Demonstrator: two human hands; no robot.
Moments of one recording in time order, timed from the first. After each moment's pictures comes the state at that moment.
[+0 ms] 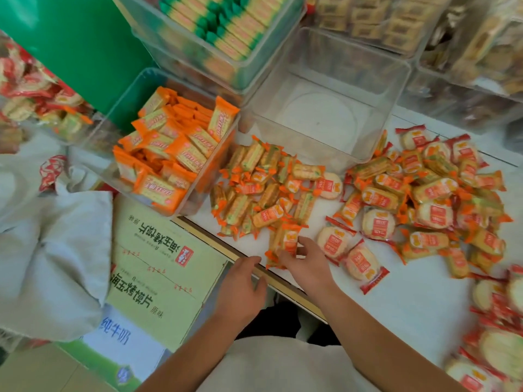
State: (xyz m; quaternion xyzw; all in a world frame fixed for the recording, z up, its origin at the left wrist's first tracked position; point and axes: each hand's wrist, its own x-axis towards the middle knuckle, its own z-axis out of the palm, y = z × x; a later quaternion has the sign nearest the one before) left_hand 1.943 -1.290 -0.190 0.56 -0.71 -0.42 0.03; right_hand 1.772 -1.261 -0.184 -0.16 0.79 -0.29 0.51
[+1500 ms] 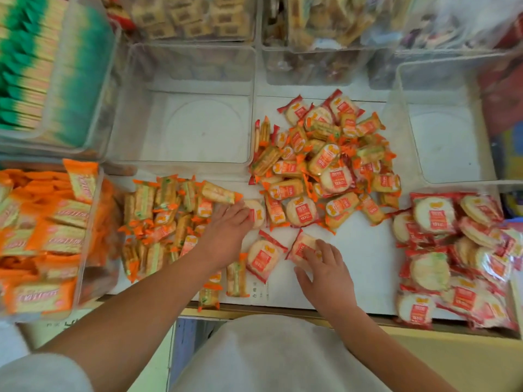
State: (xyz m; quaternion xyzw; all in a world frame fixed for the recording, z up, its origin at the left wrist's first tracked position) left_hand 1.758 -1.402 -0.238 0.03 -0.99 -0.05 -0.16; right_hand 1.678 -1.130 -0.229 -0.29 0.91 -0.09 0.27
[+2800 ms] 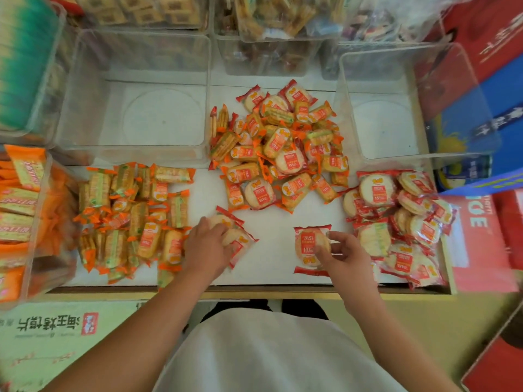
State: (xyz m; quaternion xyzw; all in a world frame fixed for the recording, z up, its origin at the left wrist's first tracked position) left_hand 1.774 -1.297 -0.228 0.34 -0.89 -0.22 -0.19; right_hand 1.650 -1.038 -0.138 0.07 0.82 -0.49 0.29
